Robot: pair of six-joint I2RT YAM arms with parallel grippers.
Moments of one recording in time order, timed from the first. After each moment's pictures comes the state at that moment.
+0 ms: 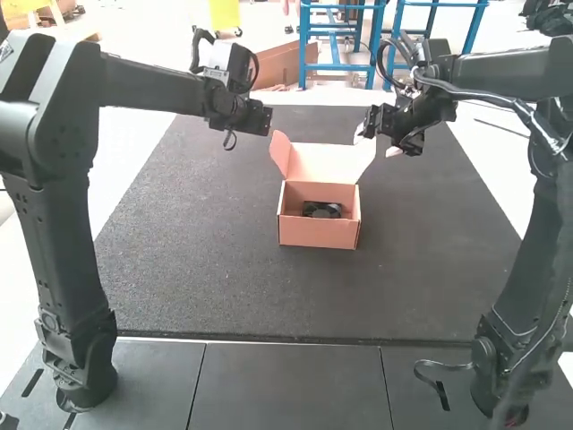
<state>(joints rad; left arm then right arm) -0.37 1.82 1.41 -0.13 -0.33 -0.04 0.21 1.77 1.44 -0.59 -0.32 0.25</state>
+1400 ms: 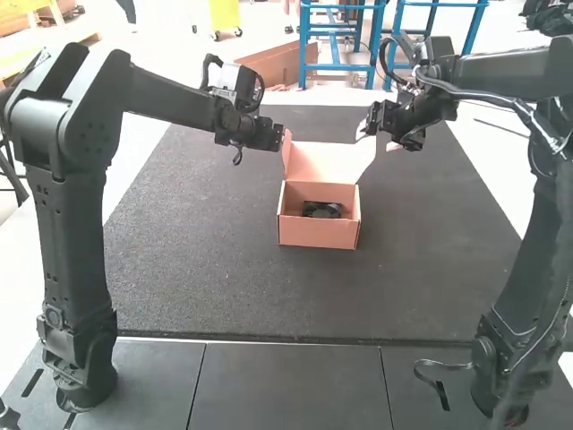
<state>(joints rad) -0.37 1.92 1.40 -0.06 -0.13 -0.10 0.20 1.78 1.44 -0.53 -0.31 0.23</state>
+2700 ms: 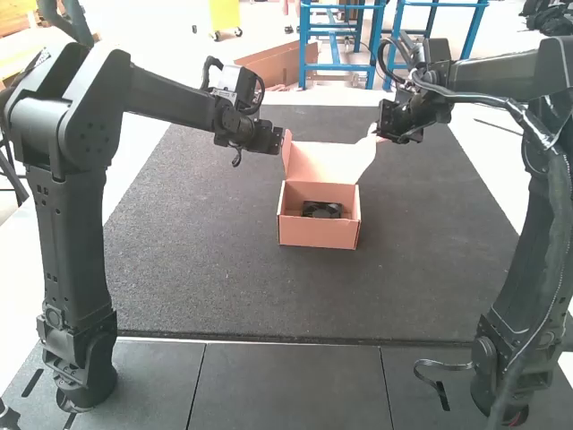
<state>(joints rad) -0.37 1.92 1.40 -0.10 -0.13 -0.10 0.21 1.81 1.44 -0.44 -0.28 0.21</state>
